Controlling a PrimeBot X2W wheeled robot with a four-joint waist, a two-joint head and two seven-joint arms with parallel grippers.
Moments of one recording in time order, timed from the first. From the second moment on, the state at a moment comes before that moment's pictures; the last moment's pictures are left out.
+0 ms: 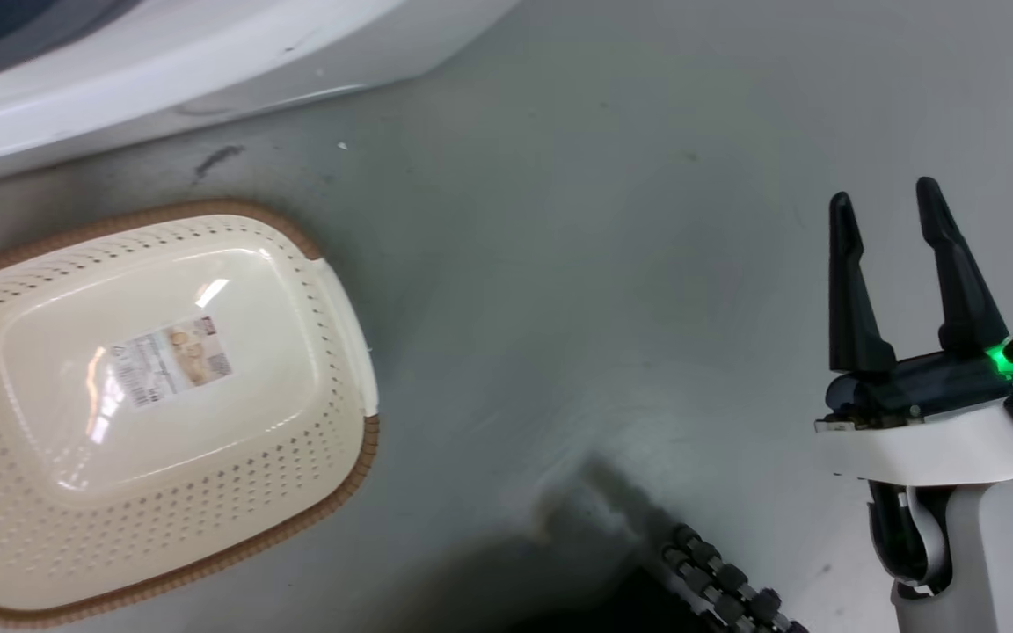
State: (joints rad) left arm -1.57 0.74 -0.38 0.79 -0.40 -0.13 0.54; right arm -0.25 -0.05 0.04 -0.08 0.16 0.13 -0.26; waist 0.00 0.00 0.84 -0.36
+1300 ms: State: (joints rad) left arm -1.58 0.66 -0.50 1.03 -0.51 -0.13 0.34; right arm -0.25 -0.05 -0.02 -0.12 0.08 0.13 -0.26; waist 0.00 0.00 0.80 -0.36
